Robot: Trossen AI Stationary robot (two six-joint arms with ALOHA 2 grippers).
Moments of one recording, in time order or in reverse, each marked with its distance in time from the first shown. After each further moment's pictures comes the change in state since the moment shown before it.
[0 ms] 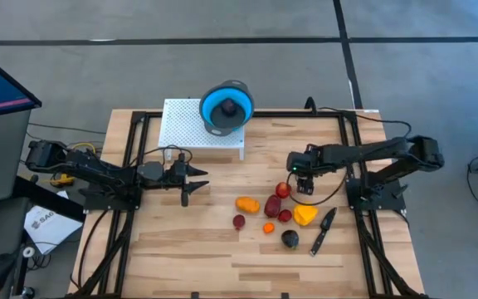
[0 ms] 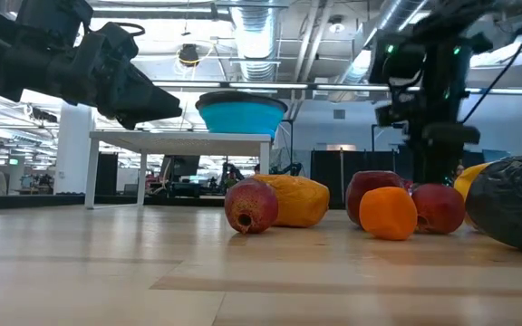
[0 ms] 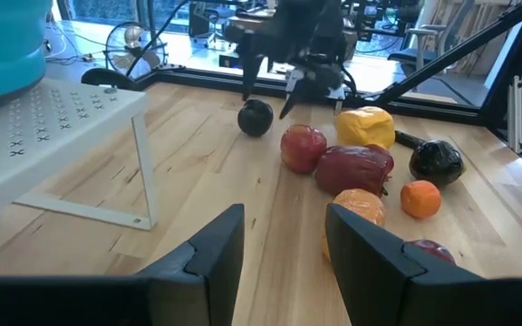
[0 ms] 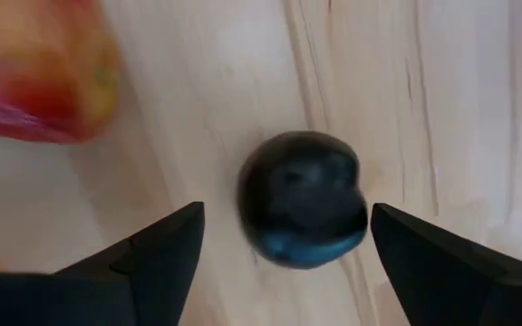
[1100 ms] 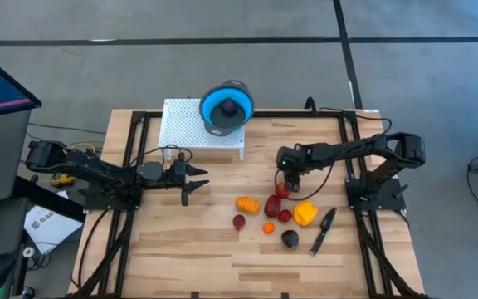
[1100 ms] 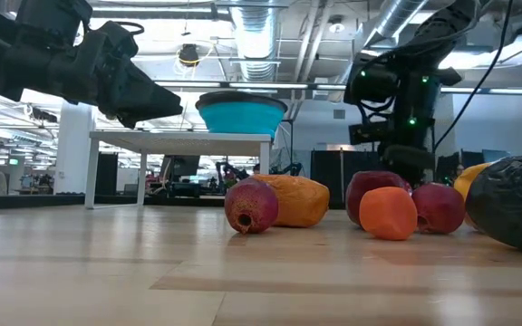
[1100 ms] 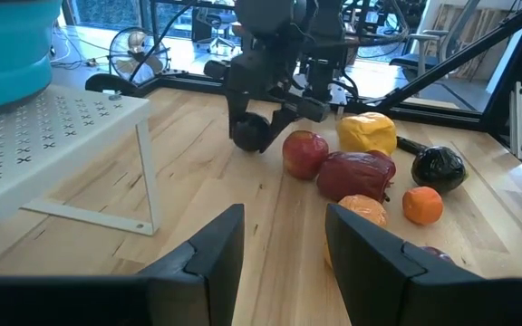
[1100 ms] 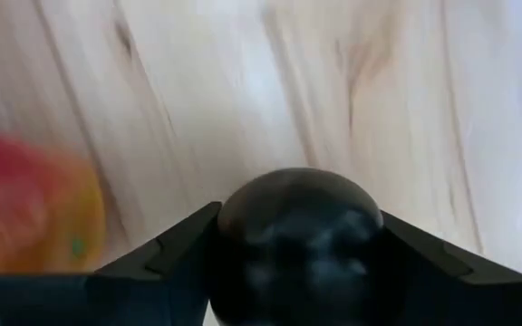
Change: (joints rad) left arm 0.000 0.000 0.000 0.013 -0.008 0.002; right arm -0.066 0.149 0.001 0.307 -0.083 -0.035
